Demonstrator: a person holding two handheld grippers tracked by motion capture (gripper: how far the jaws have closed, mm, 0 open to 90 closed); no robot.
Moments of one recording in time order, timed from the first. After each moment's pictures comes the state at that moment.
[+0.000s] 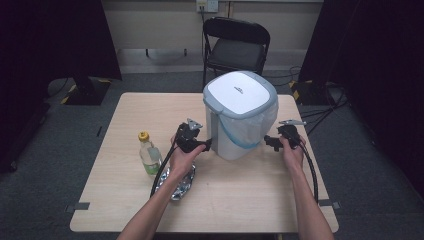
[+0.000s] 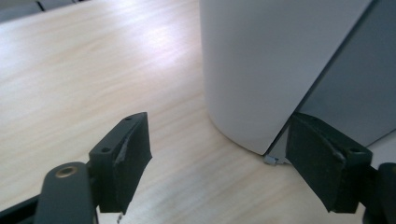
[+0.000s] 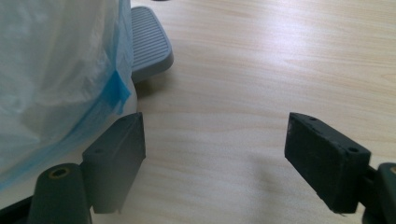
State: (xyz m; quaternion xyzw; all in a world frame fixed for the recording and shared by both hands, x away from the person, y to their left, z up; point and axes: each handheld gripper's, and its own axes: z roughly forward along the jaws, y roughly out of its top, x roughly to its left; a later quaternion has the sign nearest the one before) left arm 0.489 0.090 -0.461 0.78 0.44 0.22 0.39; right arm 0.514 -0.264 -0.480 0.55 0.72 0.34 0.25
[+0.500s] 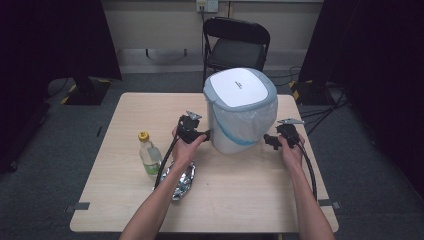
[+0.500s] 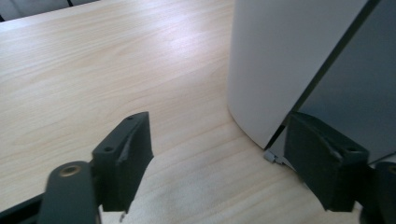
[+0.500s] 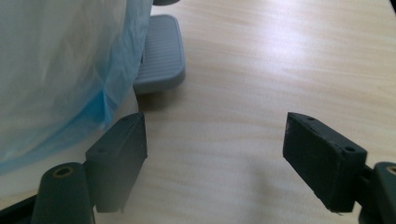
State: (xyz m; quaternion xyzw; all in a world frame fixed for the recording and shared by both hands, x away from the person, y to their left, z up) left arm 0.525 0.089 -0.465 0.76 0.48 0.22 0.37; right arm 0.519 -0.262 -0.480 0.54 0.72 0.34 0.27
